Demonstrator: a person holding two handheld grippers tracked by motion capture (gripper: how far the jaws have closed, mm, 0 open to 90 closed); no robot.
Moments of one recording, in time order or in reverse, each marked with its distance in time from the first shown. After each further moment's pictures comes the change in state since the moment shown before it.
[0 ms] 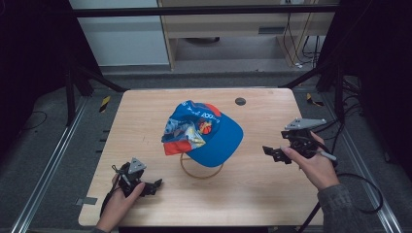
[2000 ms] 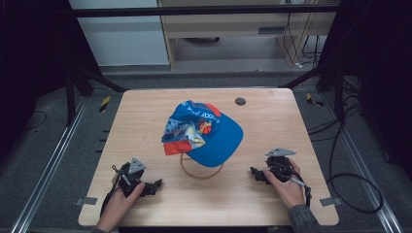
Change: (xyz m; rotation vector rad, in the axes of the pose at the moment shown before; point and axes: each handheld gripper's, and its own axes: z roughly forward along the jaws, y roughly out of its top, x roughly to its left) left arm -0.001 0.000 0.000 -0.002 0.001 0.000; right arm 0.016 -0.093 0.097 0.068 -0.124 0.125
